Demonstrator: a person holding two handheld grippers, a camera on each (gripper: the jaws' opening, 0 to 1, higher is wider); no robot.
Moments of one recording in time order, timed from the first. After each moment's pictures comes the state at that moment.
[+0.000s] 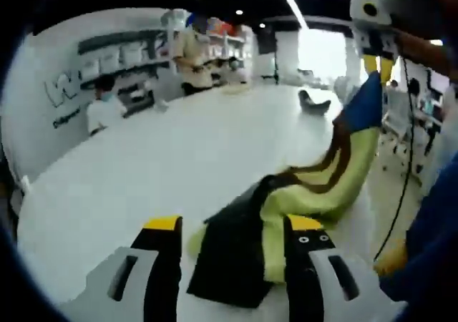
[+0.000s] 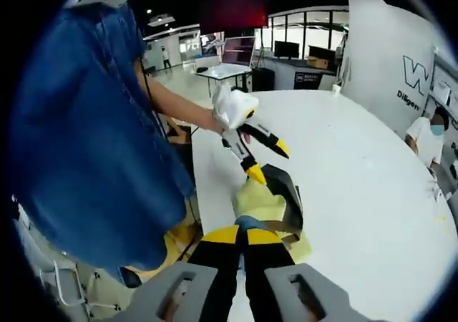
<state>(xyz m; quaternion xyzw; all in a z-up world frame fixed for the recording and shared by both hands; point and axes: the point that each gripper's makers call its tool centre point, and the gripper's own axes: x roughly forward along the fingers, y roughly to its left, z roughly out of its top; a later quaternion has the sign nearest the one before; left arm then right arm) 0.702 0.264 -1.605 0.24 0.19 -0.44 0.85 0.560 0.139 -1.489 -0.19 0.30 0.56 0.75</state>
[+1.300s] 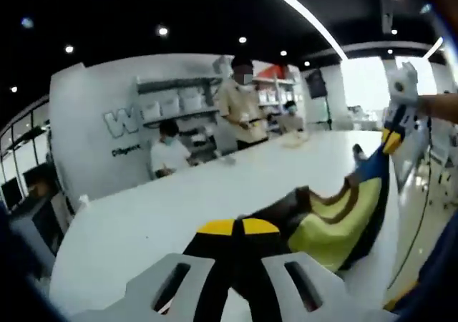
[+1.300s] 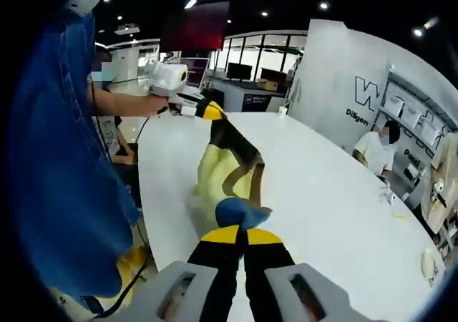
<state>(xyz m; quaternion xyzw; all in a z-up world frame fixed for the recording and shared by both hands) 0.732 0.390 -1.434 0.09 0.06 -0.28 0.95 0.624 0.134 -1.467 -0.21 0.21 0.45 0.84</state>
